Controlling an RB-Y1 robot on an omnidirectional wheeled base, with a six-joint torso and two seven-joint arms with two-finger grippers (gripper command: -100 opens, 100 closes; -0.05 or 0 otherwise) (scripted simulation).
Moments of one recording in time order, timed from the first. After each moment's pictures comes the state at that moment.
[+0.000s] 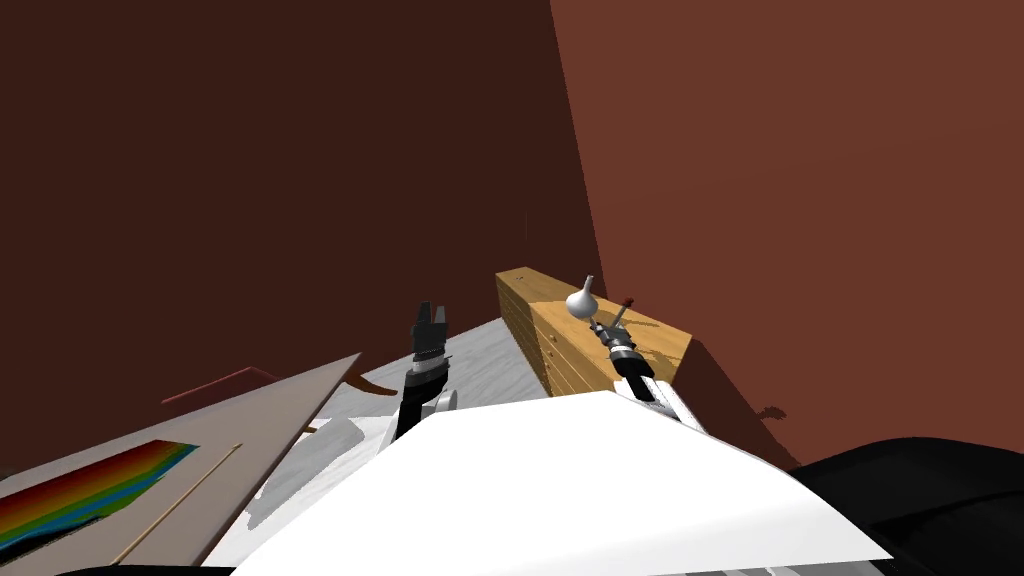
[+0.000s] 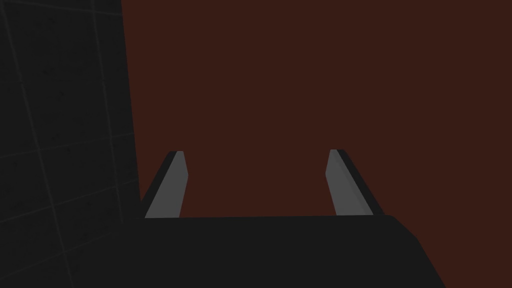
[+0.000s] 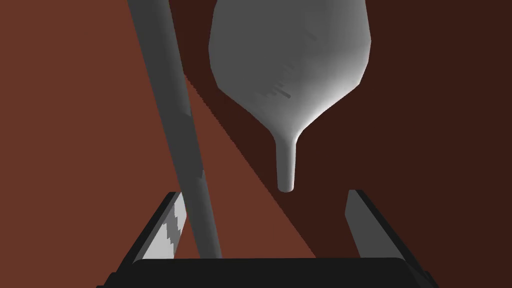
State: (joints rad) left arm 0.50 -0.03 -0.07 -2.23 -0.10 -0.58 -0.04; right arm 0.42 -0.10 -0.32 -1.92 0.56 -0.08 0.74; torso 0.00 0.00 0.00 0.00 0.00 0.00
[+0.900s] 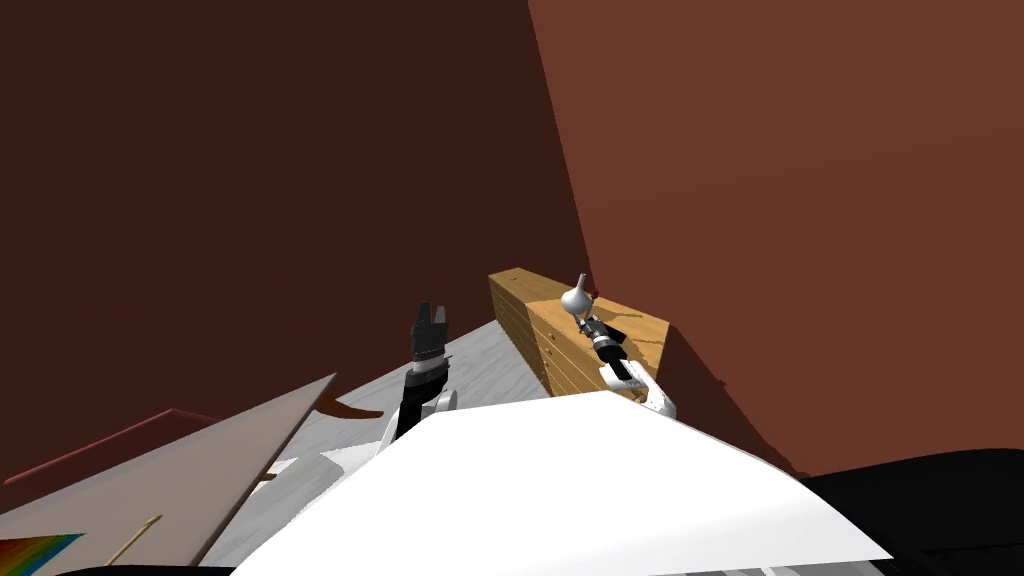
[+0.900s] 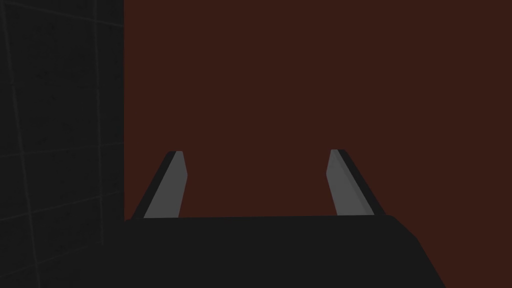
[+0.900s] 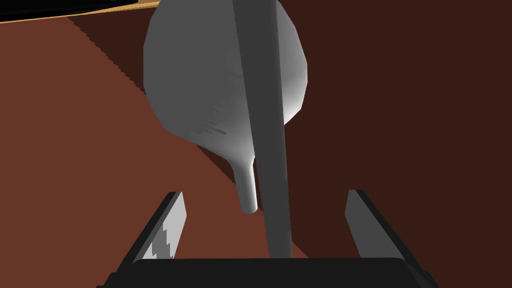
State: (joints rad) left arm 0.50 -0.03 -0.07 -2.23 -0.10 -0.58 -0.04; right arm 0.24 -0.22 -0.23 -1.65 0.48 -0.20 0.74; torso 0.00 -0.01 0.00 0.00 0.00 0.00
